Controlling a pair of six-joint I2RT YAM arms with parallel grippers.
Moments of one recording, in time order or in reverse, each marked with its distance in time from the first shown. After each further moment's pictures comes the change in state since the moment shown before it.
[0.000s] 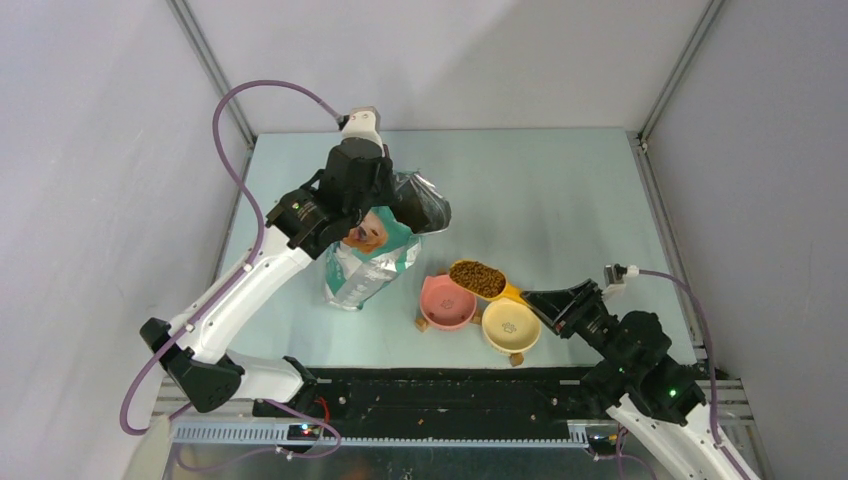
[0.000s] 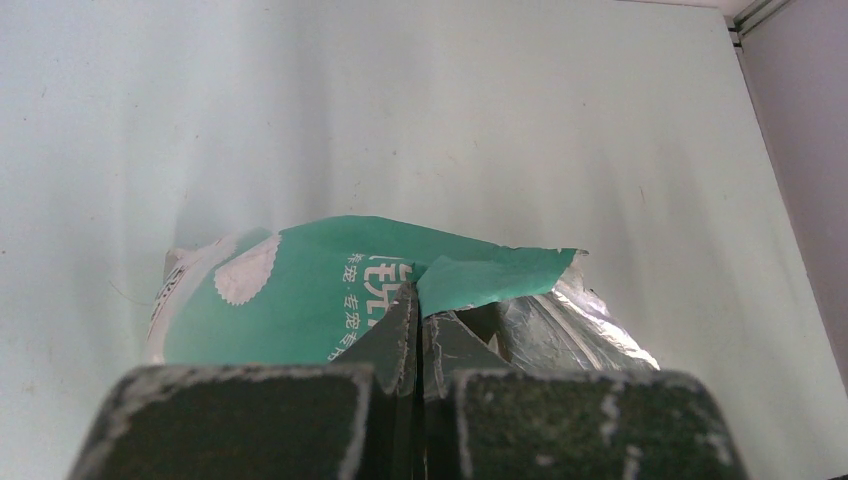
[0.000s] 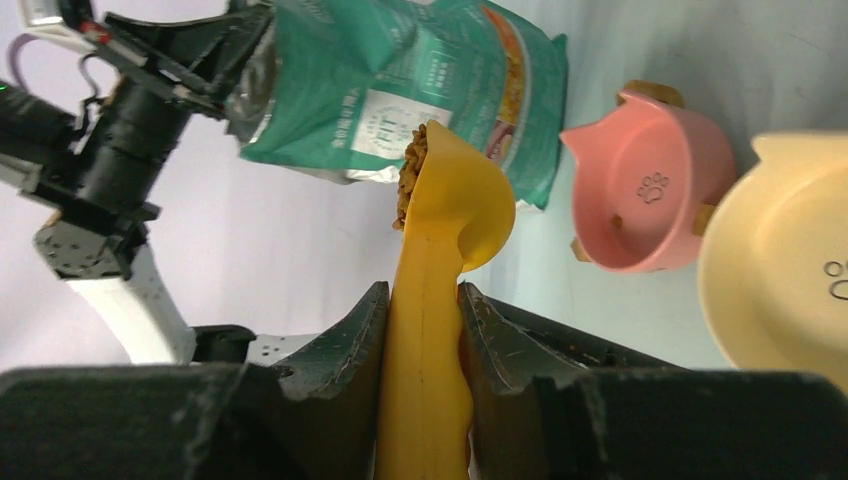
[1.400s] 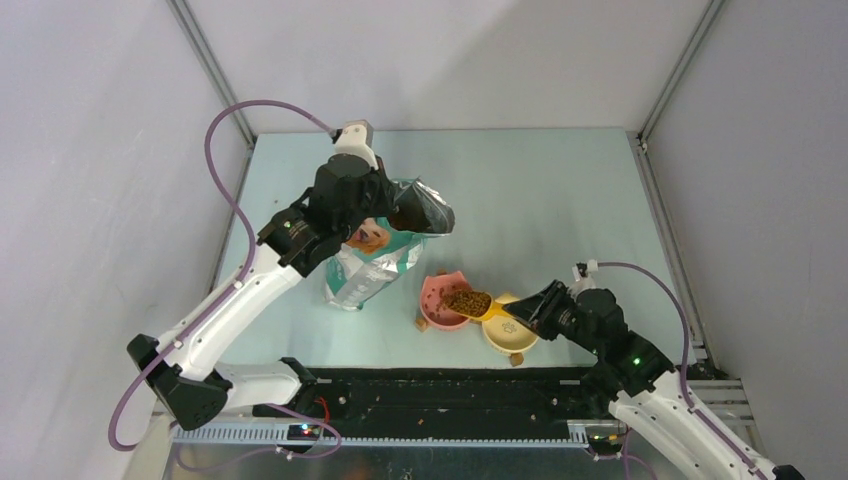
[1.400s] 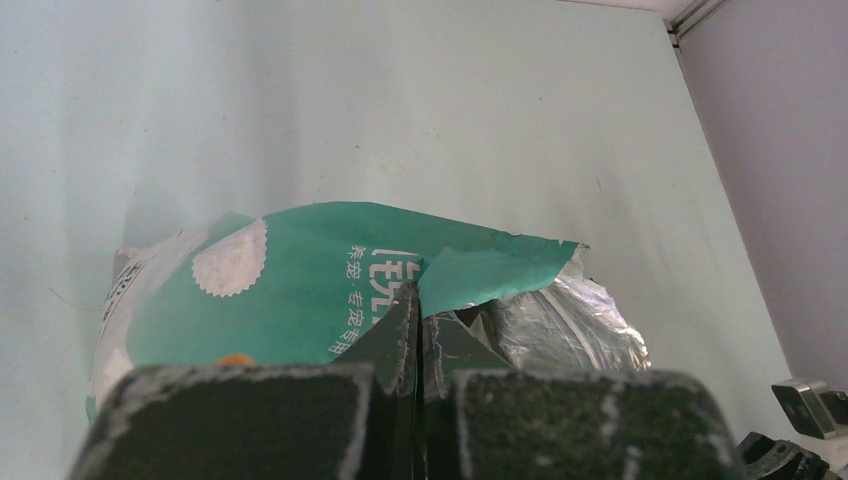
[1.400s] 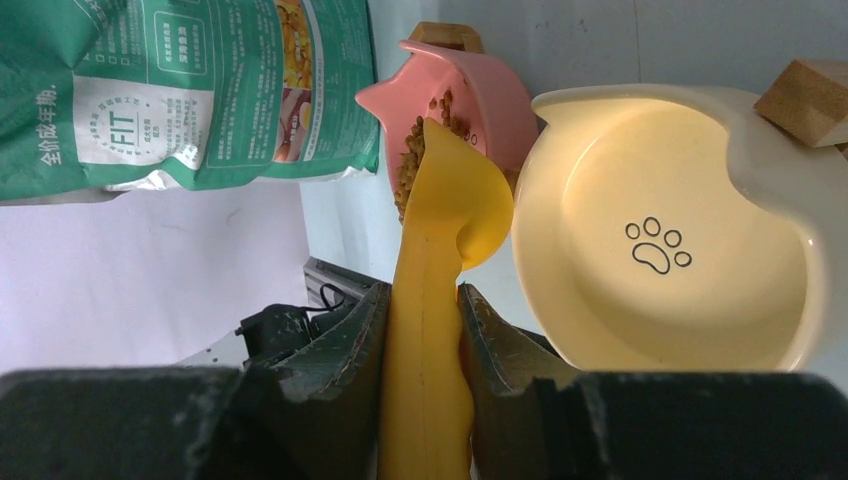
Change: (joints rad) left arm 0.006 -0.106 -0.158 0.114 0.079 -0.023; right arm -0.019 0.284 -0.104 0.021 -0.055 -0.093
